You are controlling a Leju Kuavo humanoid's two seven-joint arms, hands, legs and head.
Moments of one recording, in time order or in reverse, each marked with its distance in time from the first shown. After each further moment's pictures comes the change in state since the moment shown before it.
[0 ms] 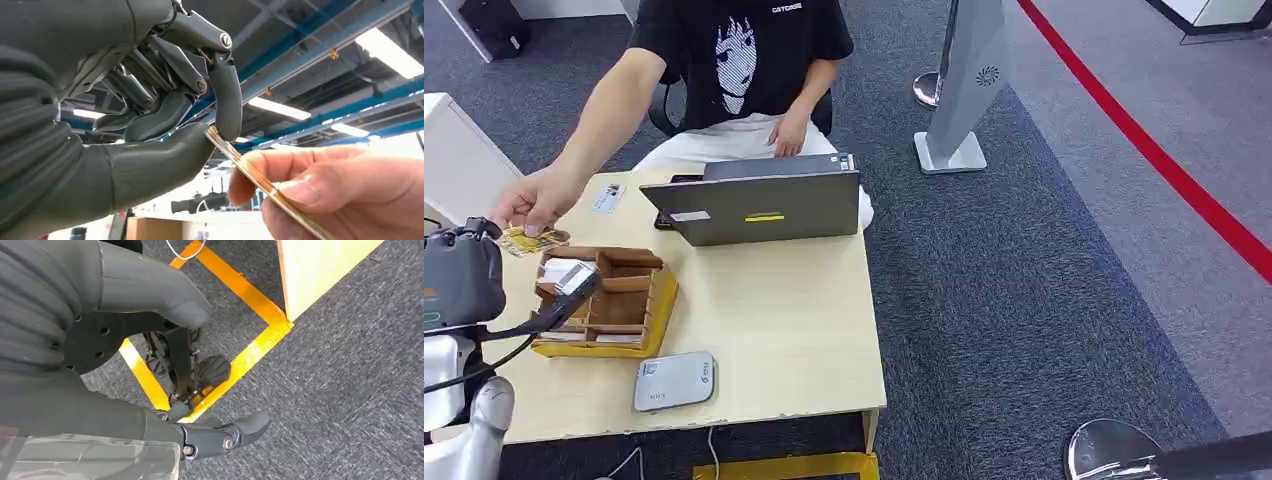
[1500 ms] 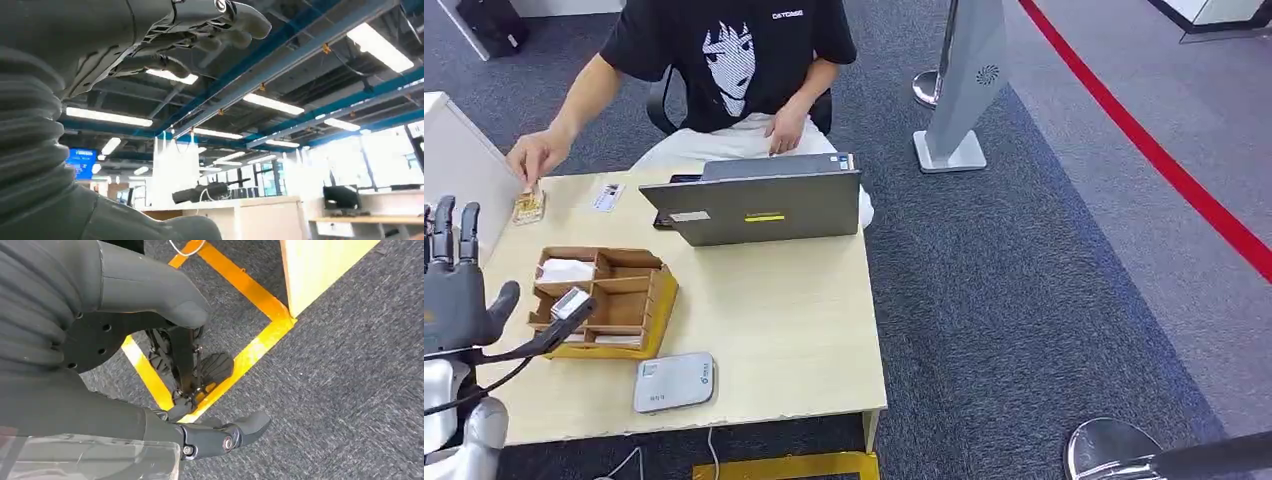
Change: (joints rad) left arm 0.095 -0.049 0.110 -0.036 0.089 0.078 -0.149; right arm 0.000 0.000 -0.008 0.000 0.003 -0.026 -0.001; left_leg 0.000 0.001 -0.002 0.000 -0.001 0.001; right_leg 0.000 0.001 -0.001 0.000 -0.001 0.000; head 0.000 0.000
